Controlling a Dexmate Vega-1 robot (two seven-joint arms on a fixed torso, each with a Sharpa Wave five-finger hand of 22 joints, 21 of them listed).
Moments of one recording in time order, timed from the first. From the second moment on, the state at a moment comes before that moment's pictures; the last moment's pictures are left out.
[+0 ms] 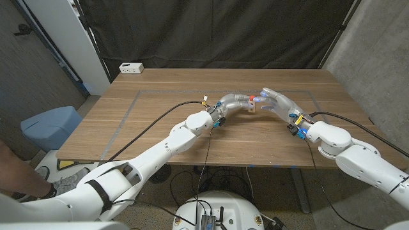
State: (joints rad) left arm 0.58 0.24 0.78 -1.19 -0.27 -0.18 -0.09; left_hand 0.98 0.03 0.35 -0.23 0.27 0.90 -0.17 0.22 0.21 0.90 -0.21 0.25 0.44 0.51 -0.05 0.24 0.27 0.12 0.14 0.21 0.19; right arm -1.23 -0.93 -0.22 -1.93 0.63 0.06 -0.02; right_hand 0.15 0.10 0.28 -0.12 0.20 0.74 -0.02 0.27 0.21 -0.04 -0.08 0.21 0.18 -0.17 0.12 0.21 0.19 0.13 0.16 0.20 0.17
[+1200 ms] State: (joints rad) left arm 0.56 0.24 0.77 -1.16 -0.27 -0.19 -0.10; left_hand 0.98 0.03 0.35 -0.22 0.27 0.90 -0.17 0.22 0.21 0.90 -0.21 0.25 0.44 0.51 -0.05 0.24 0.27 0.12 0.14 0.21 0.19; right arm -1.20 -0.89 -0.22 -1.90 0.59 0.06 -0.07; right_hand 0.17 0.09 0.28 -0.12 0.20 0.56 -0.05 0.19 0.21 -0.10 -0.08 0.18 0.18 -0.17 0.11 0.20 0.19 0.14 0.17 0.18 0.17
